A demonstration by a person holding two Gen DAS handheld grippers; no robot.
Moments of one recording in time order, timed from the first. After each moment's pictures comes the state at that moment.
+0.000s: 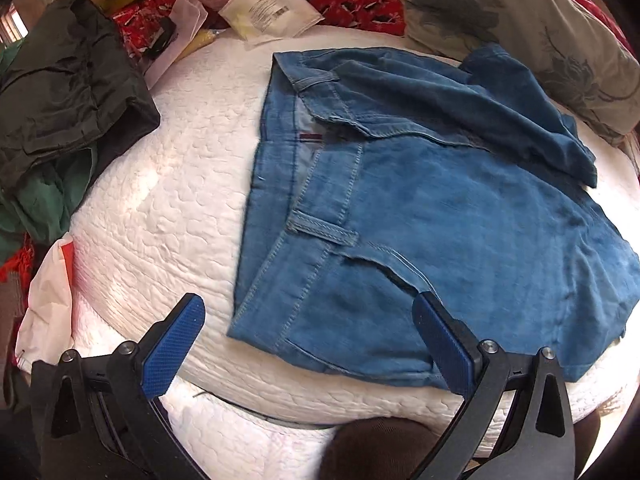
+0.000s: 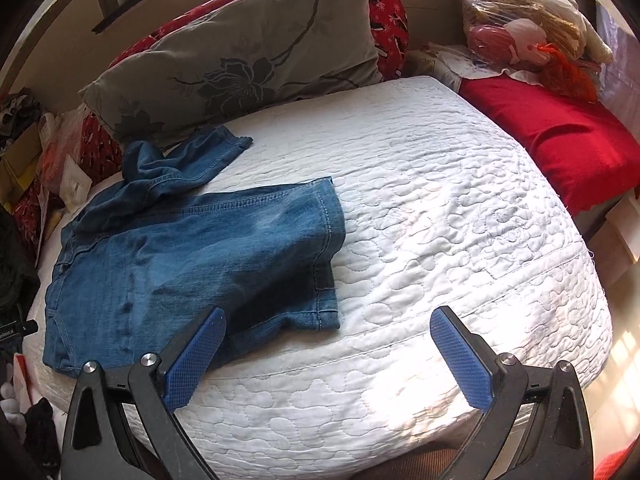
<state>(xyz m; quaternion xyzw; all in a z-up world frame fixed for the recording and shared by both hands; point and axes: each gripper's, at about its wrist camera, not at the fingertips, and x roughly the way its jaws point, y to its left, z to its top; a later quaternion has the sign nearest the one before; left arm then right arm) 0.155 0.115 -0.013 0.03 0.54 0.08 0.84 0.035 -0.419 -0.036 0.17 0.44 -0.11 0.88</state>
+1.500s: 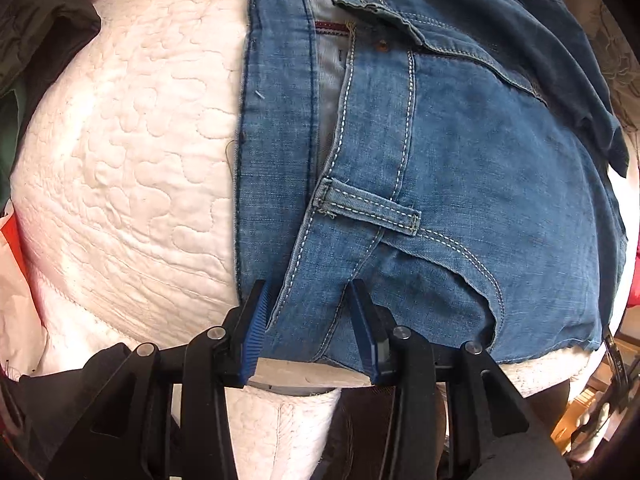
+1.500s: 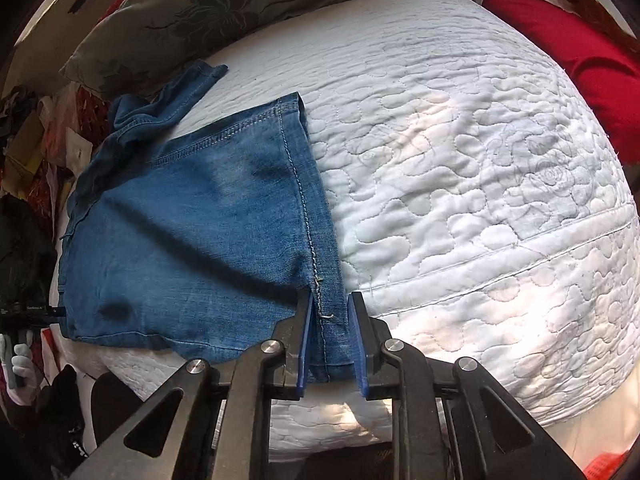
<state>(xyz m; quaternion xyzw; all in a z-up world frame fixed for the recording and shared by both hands) 0.164 0.141 -0.025 -0.03 0.71 0.01 0.70 0.045 -0.462 -0.088 0.22 0.55 -0.03 0.81</state>
